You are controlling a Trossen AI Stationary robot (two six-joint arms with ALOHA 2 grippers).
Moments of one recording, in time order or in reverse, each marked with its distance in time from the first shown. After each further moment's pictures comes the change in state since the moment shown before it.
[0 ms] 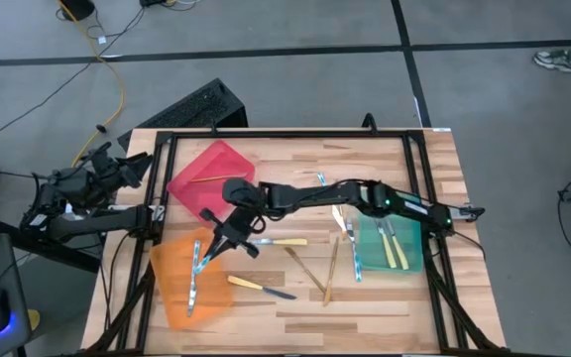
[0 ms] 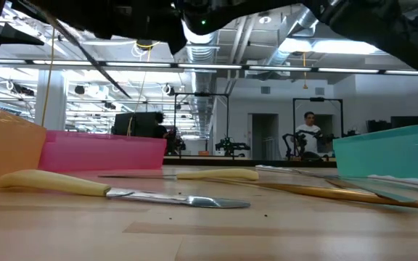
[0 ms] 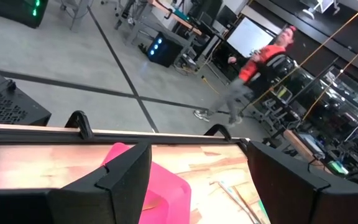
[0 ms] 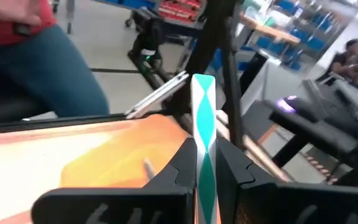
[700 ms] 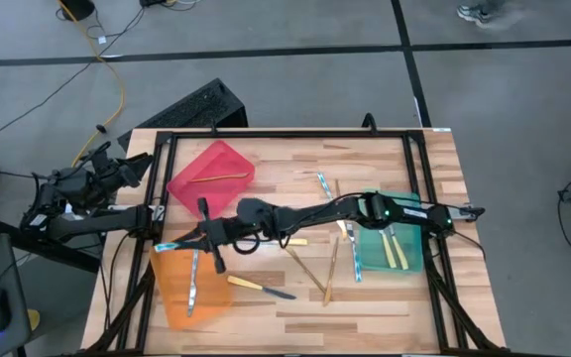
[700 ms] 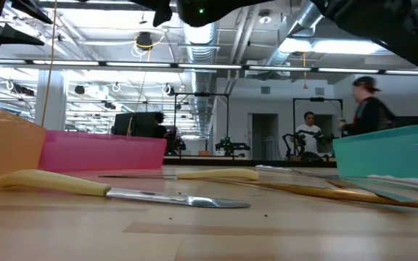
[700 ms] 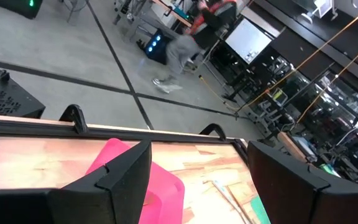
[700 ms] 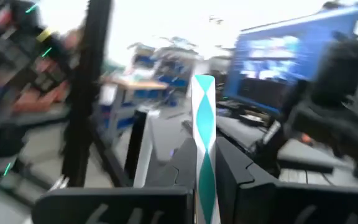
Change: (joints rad) left arm 0.000 0.000 0.000 0.000 0.008 -0.045; right arm 0.118 0.041 0.002 0.565 0.615 0.525
